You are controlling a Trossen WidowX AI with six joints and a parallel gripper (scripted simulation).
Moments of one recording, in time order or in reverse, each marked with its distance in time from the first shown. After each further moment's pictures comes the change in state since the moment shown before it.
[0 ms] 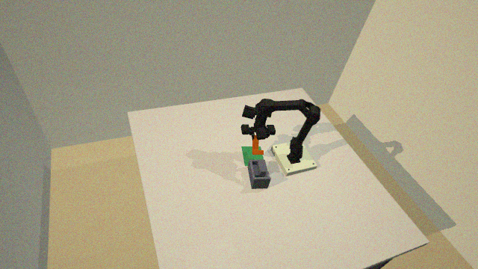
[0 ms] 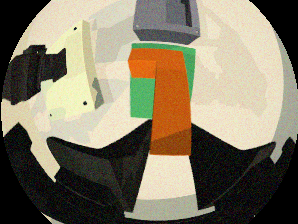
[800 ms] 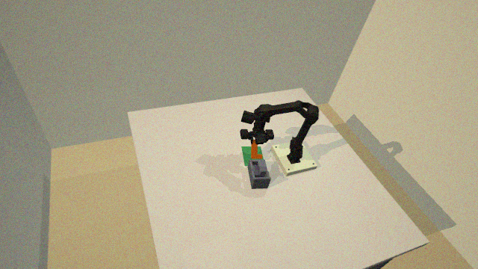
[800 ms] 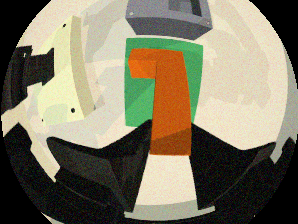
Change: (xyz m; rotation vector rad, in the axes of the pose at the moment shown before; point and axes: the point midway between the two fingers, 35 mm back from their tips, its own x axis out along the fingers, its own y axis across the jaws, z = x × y) arm 0.037 0.000 0.000 -0.003 0.000 -0.001
